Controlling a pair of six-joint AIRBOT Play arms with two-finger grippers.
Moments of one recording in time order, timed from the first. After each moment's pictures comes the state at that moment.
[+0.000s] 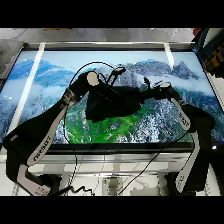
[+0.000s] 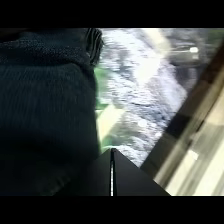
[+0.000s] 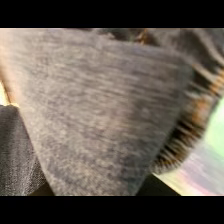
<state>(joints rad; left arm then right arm) -0.55 -1.73 1.72 0.96 -1.17 -1.23 0.03 -2.12 1.67 -0.37 1.26 1.20</state>
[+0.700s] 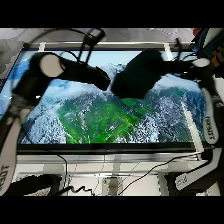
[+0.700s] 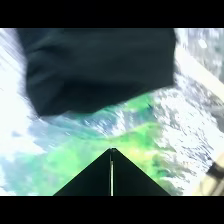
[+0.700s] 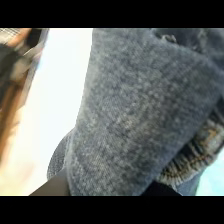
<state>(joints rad) -0.50 -1.35 1.72 1.21 -1.11 -1.23 -0.18 -1.73 1.76 -0.45 1.15 1.15</state>
